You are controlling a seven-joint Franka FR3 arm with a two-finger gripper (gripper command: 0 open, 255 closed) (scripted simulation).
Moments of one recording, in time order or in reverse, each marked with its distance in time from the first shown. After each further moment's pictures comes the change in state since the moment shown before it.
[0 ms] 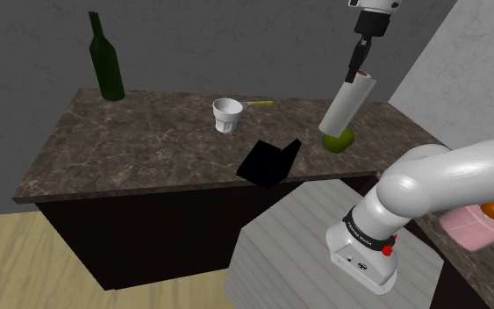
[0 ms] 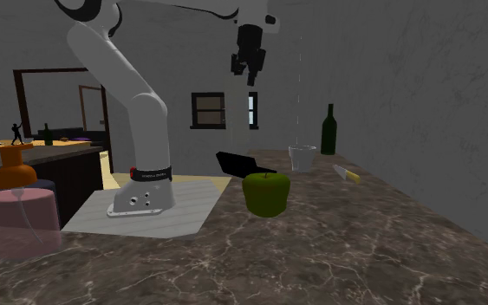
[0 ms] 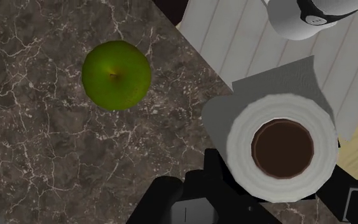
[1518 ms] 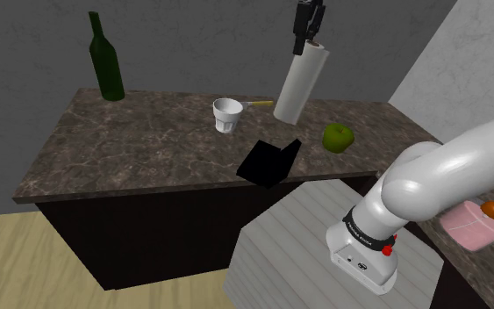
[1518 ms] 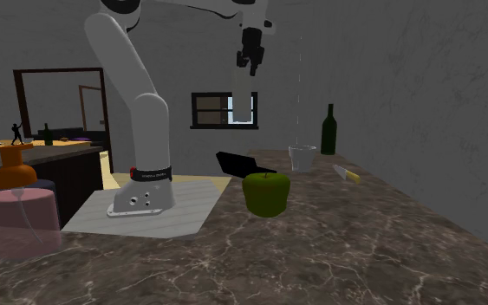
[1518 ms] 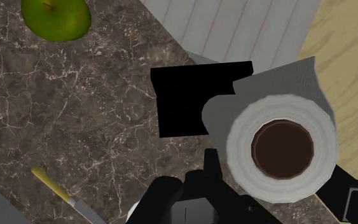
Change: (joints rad) arm 0.120 0.226 0.271 0.307 0.203 -0.089 0.337
